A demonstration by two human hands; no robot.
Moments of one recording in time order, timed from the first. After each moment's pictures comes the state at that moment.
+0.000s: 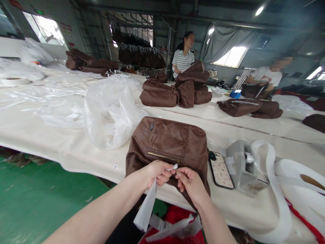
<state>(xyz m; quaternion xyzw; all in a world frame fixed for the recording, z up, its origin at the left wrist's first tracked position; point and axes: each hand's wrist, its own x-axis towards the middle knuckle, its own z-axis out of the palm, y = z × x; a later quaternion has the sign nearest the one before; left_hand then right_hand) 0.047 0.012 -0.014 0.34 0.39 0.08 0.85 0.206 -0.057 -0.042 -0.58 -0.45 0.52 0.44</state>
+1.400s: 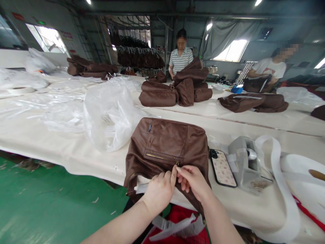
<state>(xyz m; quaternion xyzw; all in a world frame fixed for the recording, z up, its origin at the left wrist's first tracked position) 0.058 -0.053 -0.047 0.90 0.43 0.09 -0.06 0.217 -0.047 -0.035 -0.53 -0.41 0.61 0.43</state>
